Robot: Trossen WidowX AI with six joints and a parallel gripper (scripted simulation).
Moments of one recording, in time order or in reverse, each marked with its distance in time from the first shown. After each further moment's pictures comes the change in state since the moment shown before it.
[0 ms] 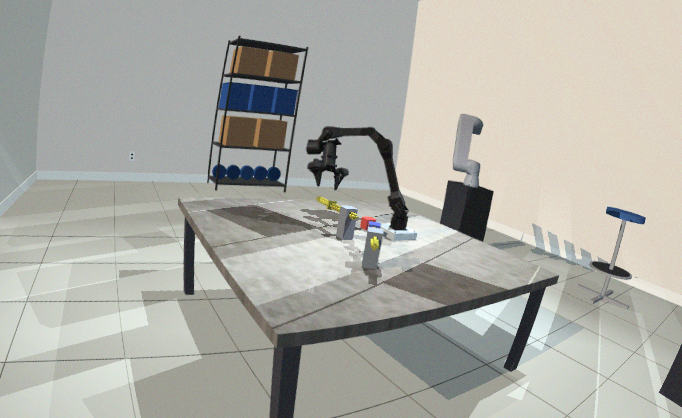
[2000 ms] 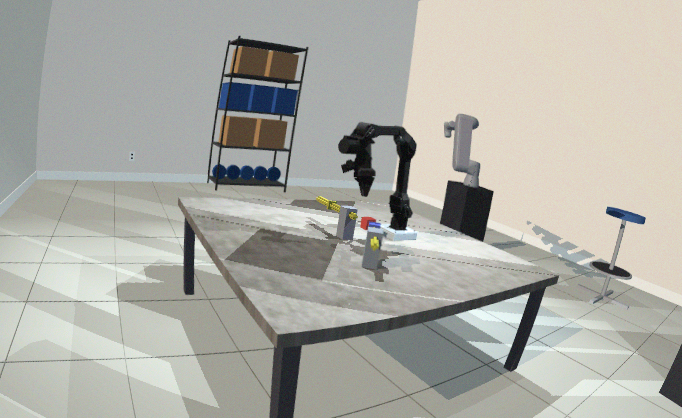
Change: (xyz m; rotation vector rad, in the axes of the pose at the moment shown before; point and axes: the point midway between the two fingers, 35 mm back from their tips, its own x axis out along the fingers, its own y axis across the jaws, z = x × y) arm 0.065 0.034 -0.278 -0.956 0.010 -0.203
